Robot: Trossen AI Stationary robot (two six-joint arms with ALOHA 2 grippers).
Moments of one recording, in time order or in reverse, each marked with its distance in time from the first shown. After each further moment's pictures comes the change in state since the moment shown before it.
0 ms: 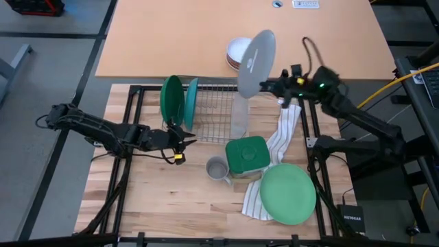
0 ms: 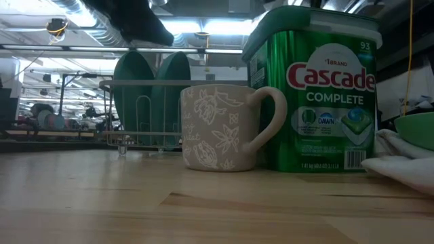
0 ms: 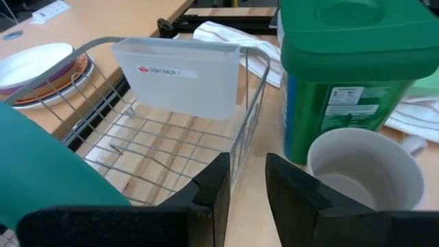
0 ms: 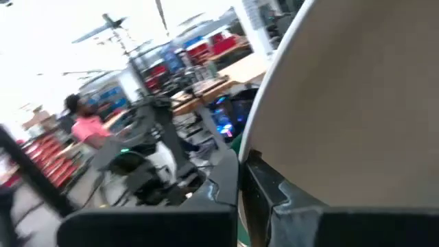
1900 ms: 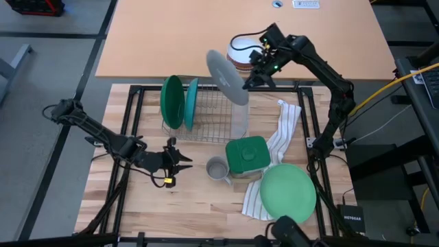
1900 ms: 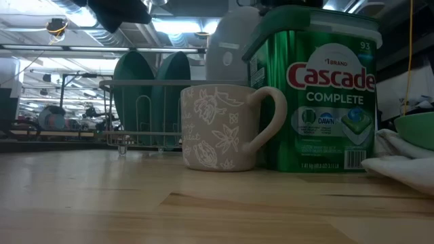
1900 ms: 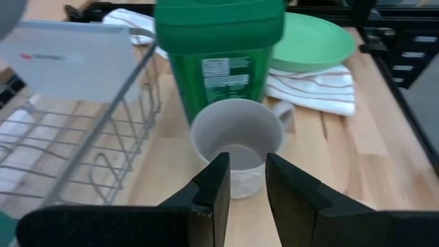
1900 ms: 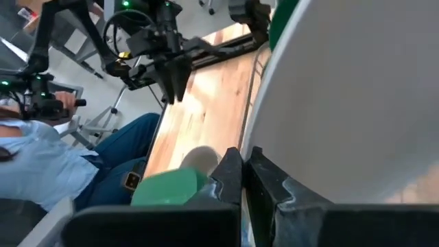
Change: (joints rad) left arm -0.264 0.039 0.000 -0.004 0.007 -0.144; right arm -0.196 0.833 1.061 -1.363 -0.621 -0.913
